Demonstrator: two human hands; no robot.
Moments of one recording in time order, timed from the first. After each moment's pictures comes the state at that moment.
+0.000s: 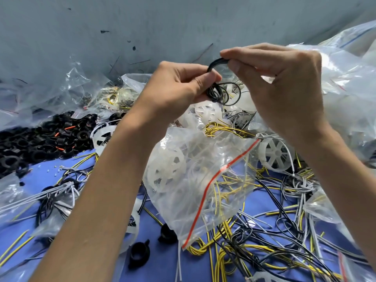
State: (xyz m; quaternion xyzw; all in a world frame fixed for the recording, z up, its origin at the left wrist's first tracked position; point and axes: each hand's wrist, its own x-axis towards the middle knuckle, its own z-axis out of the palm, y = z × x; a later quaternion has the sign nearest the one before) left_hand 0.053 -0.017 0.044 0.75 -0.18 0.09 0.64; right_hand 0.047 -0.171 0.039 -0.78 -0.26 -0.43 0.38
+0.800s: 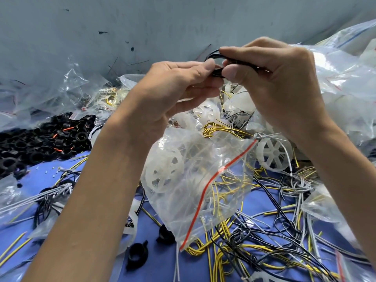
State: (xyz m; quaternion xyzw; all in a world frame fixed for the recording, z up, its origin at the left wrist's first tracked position) left_hand 0.040 -0.017 0.056 0.71 -0.13 0.00 0.69; right_hand 0.051 -0.178 0.043 -0.80 -0.27 -0.36 0.40
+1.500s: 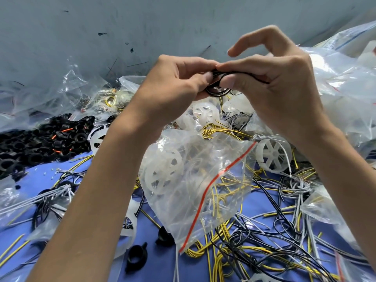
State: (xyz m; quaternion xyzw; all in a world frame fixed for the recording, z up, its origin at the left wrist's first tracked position) left_hand 0.042 -0.019 0.053 0.75 -0.22 0.09 0.62; right_hand 0.054 -0.185 0.039 -0.79 -0.32 -0.38 0.36
